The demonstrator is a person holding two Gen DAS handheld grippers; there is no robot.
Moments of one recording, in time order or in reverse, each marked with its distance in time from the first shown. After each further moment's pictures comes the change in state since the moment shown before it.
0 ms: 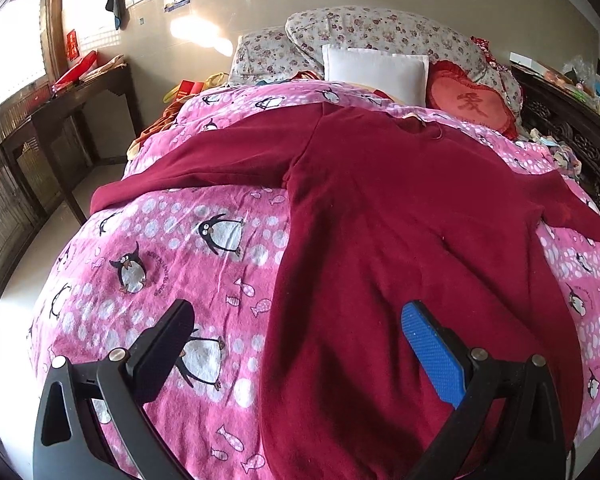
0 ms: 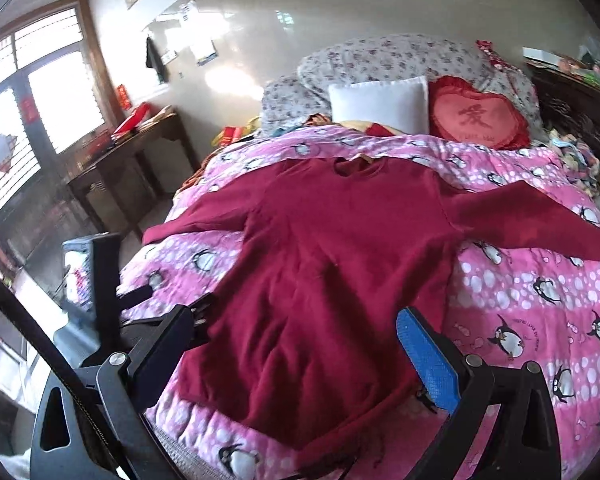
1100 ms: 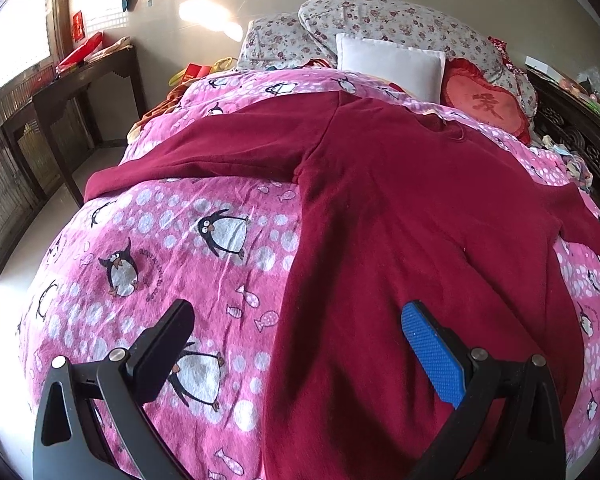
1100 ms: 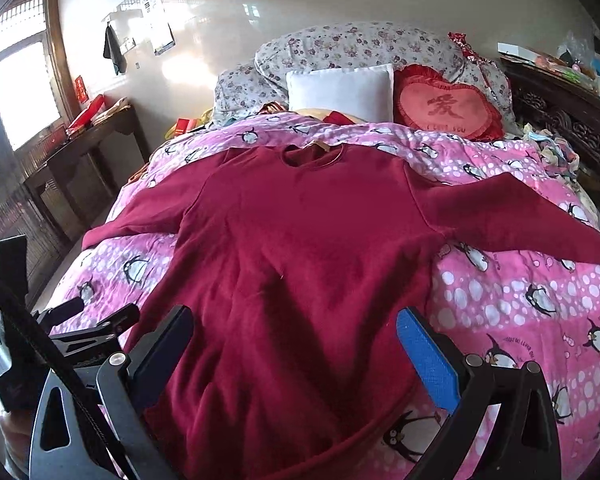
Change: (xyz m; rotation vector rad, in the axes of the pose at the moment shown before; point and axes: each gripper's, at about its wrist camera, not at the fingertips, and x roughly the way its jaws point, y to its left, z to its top) left arm 0.031 0.012 0.013 -0.049 0.046 0.003; right arm 0.076 -0.031 0.006 0.001 0.019 -0.163
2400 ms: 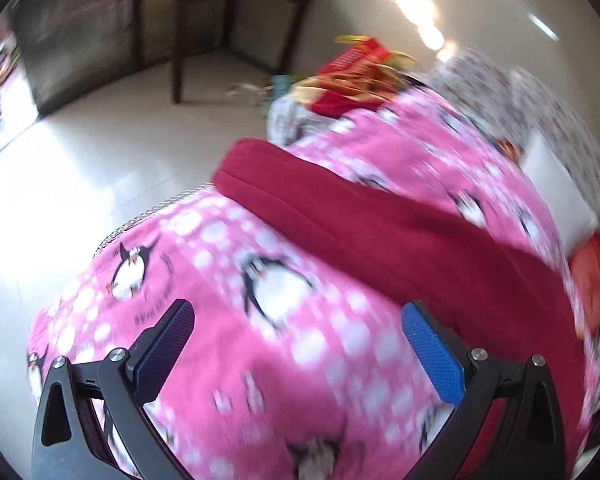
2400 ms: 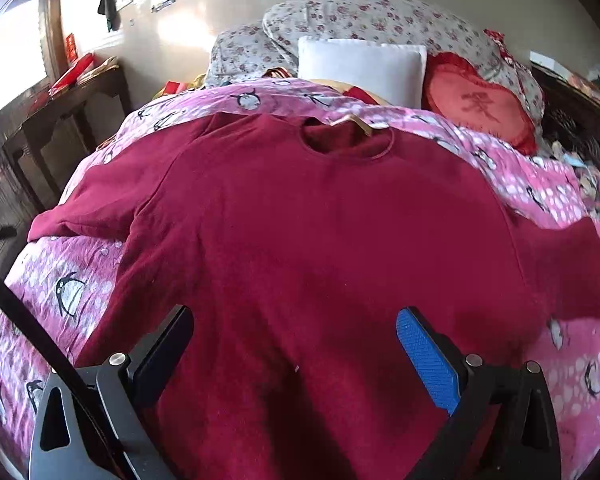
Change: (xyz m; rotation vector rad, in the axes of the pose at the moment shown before) left arm 0.094 0.256 0.089 -0.660 0.094 0.163; right arm 0.146 0.033 0.042 -0.105 0.085 -0.063
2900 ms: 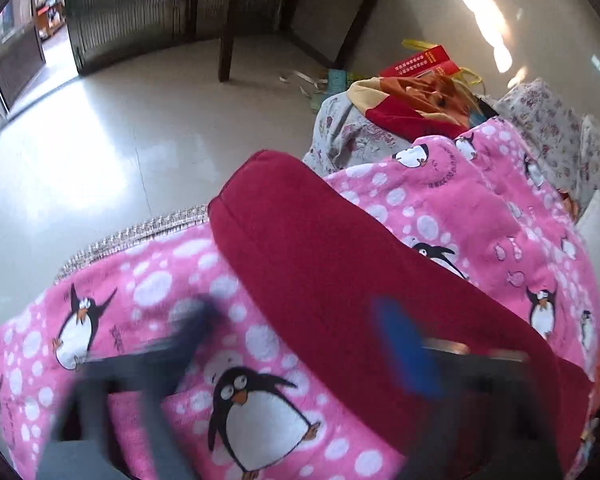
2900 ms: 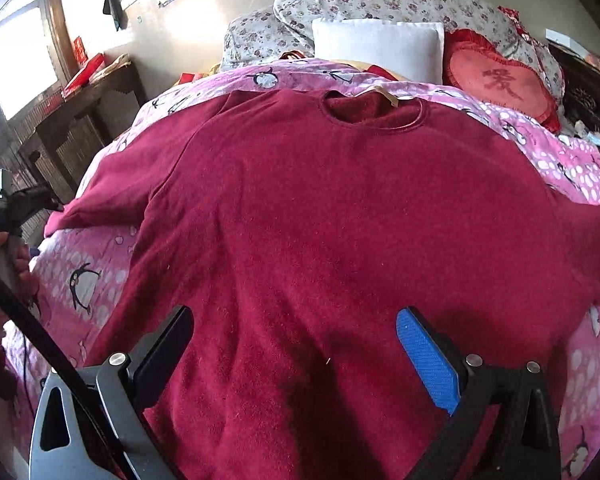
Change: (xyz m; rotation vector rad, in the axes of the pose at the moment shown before) left arm 0.076 -0.011 0.048 -0.130 0.033 0.136; right arm 0.019 0.002 -0.008 0.043 0.055 0.106
